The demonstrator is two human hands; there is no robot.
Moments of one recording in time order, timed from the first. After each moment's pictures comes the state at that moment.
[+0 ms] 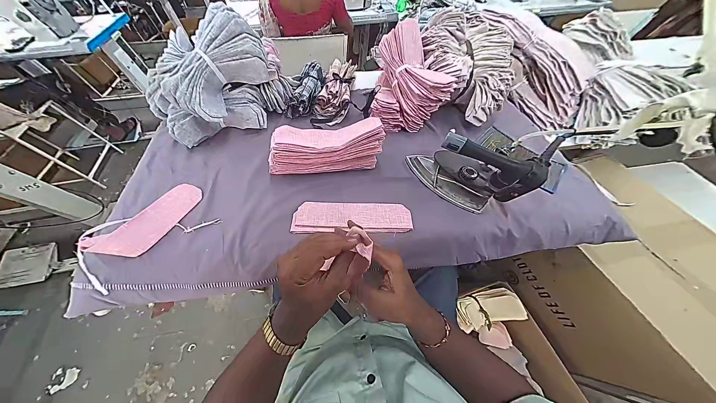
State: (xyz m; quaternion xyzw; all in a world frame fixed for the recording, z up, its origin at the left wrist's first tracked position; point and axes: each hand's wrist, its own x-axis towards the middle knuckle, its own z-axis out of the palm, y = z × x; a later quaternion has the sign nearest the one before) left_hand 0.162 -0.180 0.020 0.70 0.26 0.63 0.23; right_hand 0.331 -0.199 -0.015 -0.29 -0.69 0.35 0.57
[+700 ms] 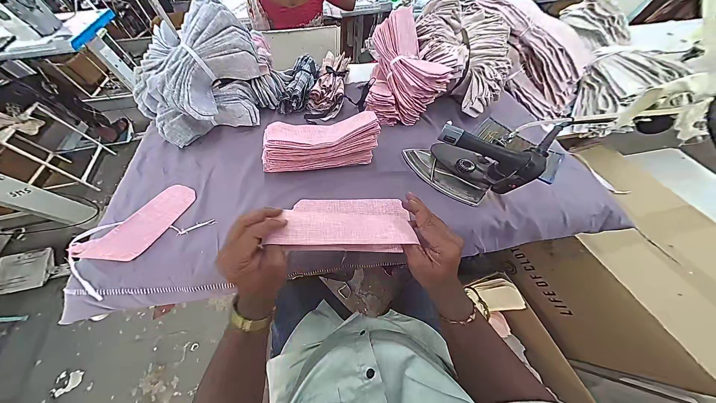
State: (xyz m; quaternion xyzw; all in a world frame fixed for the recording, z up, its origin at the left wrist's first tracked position) left_hand 0.102 -0.153 0.004 0.68 0.34 0.65 0.07; right_hand 0.396 -0.184 -0.026 -0.45 -0.68 0.04 0.58
